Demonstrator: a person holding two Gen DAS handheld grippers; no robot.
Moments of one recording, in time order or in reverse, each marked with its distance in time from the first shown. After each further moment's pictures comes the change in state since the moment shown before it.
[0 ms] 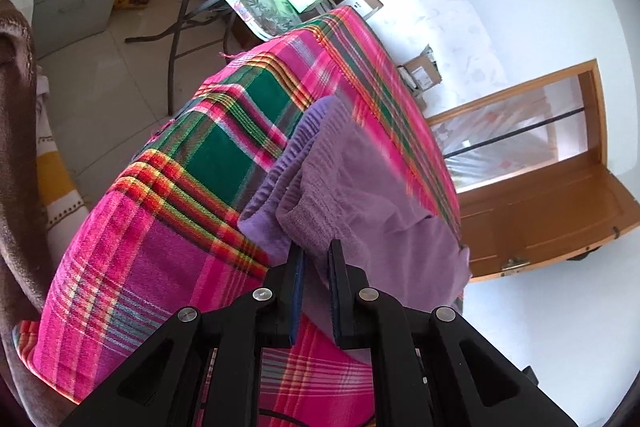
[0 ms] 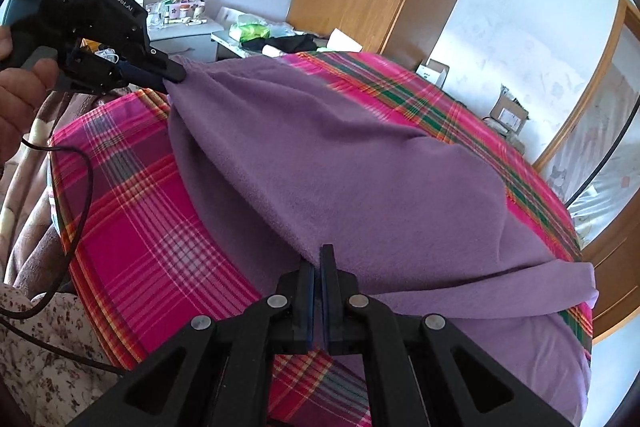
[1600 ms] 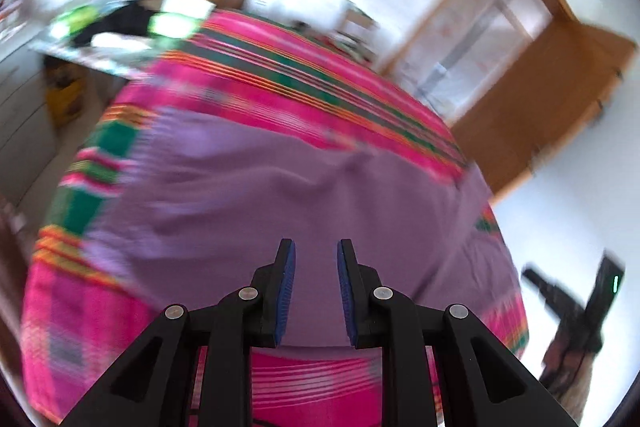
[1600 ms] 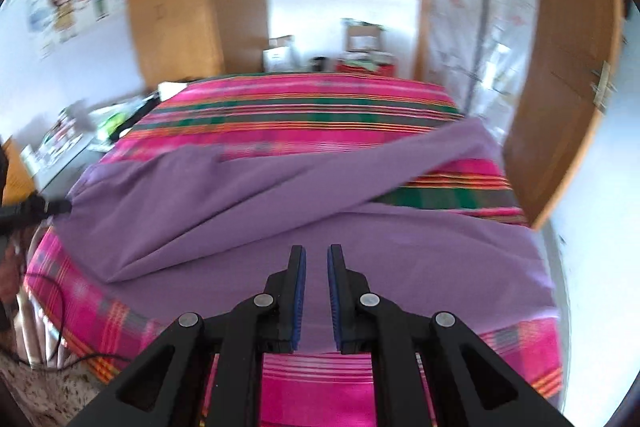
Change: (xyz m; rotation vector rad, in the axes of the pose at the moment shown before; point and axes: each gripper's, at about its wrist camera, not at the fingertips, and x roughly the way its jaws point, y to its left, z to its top) left arm 0.052 -0.122 -0.054 0.553 0.044 0.053; right arm -0.097 -0.224 -0.099 0.625 0.010 -0.166
